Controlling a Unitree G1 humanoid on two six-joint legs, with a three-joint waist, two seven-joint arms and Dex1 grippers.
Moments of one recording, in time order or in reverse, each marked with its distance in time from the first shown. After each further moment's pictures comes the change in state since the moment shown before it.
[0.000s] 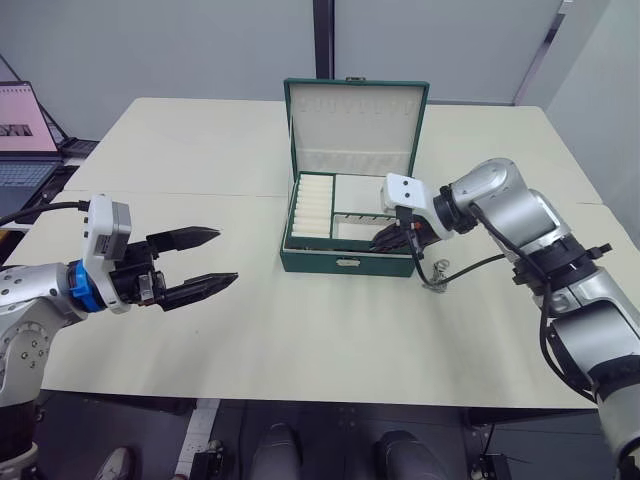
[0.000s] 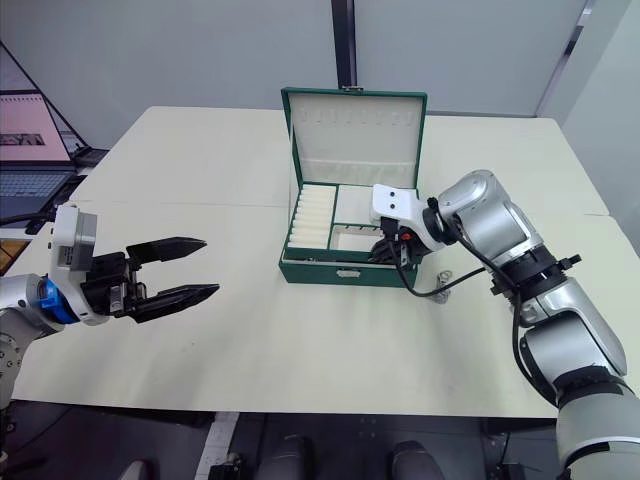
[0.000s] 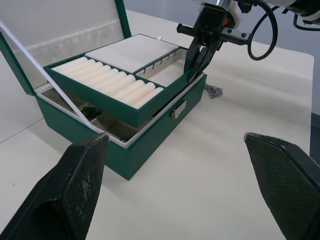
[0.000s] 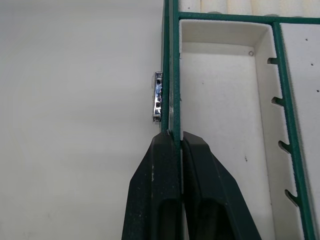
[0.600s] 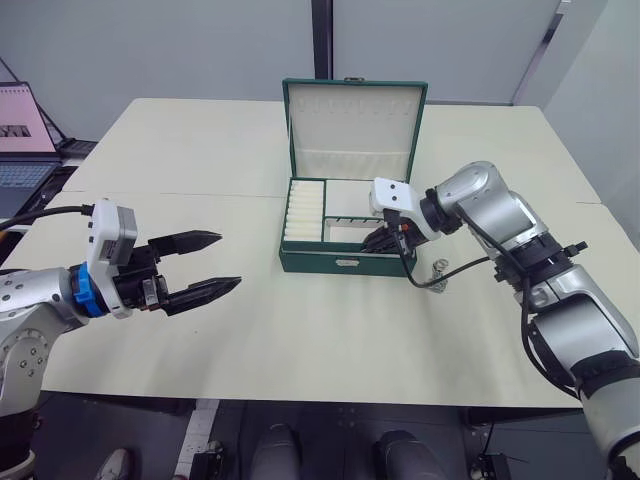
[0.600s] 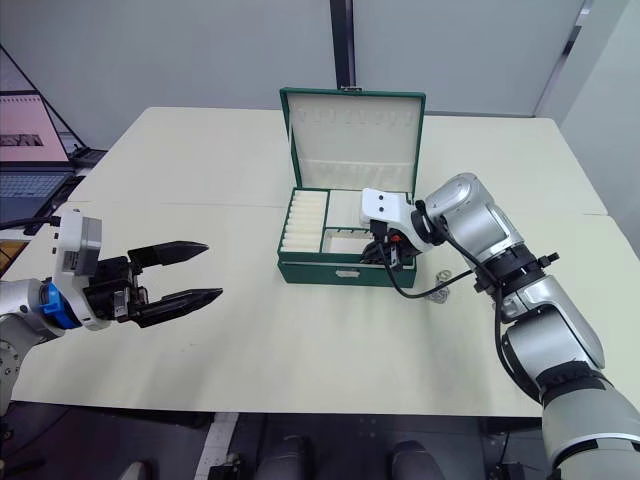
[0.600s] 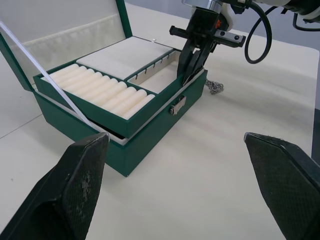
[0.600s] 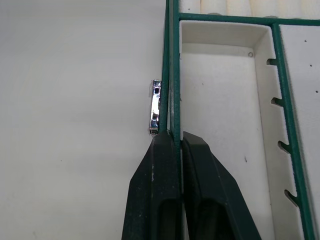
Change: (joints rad) left arm 0.039 0.000 0.011 -0.055 -0.002 0.021 0.041; right arm -0.027 0.074 -0.007 0.109 -0.060 -0.070 0.014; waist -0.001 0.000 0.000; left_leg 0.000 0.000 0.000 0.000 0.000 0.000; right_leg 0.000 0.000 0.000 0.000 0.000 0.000
